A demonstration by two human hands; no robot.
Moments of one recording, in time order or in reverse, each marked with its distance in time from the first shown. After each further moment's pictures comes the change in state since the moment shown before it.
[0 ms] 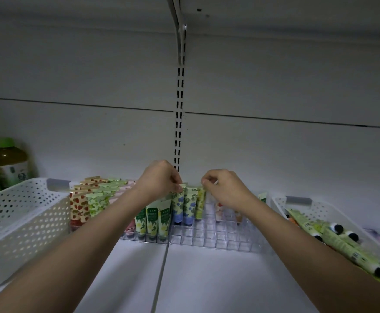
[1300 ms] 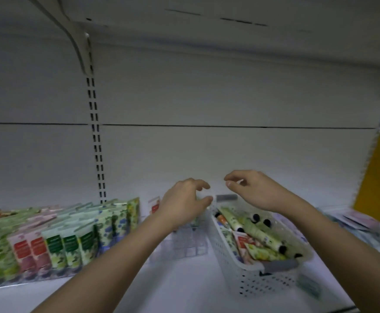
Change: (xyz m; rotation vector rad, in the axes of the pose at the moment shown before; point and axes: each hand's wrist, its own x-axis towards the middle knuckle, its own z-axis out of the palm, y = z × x) left_hand 0.012 0.164 0.100 -0.122 -0.100 0.327; right_hand -0.103 0.083 -0.165 -0.221 0.069 0.266
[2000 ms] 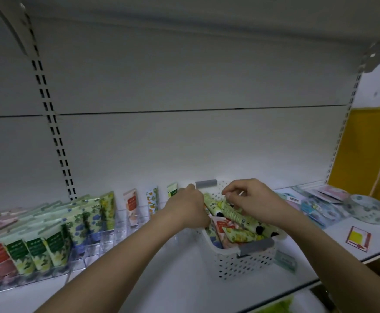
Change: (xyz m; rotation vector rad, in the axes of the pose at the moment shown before) left_hand 0.006 0.048 0.048 0.287 -0.384 -0.023; right_hand -0.051 0.053 0.020 0.258 0.039 0.149
